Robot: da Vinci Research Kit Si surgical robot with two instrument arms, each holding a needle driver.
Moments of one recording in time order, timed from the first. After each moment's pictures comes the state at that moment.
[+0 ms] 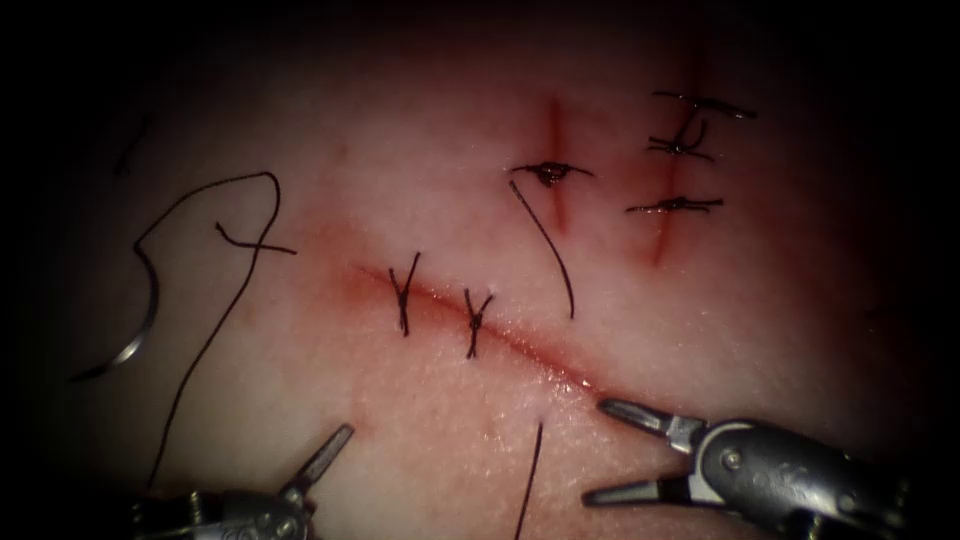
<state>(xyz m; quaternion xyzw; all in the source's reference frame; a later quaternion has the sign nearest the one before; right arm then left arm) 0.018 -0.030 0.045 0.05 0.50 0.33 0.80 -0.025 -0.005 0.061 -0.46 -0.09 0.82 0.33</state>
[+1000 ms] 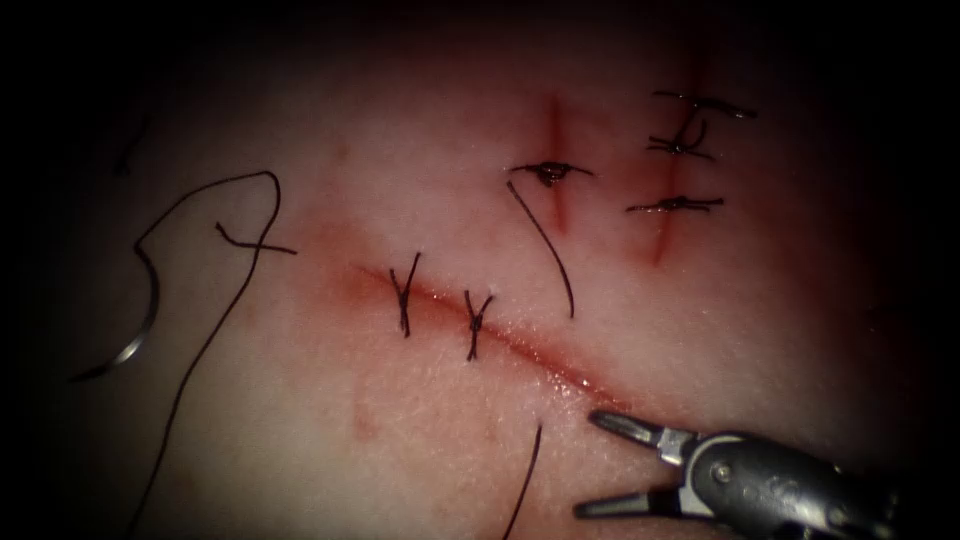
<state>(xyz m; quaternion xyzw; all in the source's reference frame) 0.019 -0.030 0.045 0.05 0.49 0.33 0.80 -0.029 -0.010 0.069 -0.40 -0.12 0.84 0.35</state>
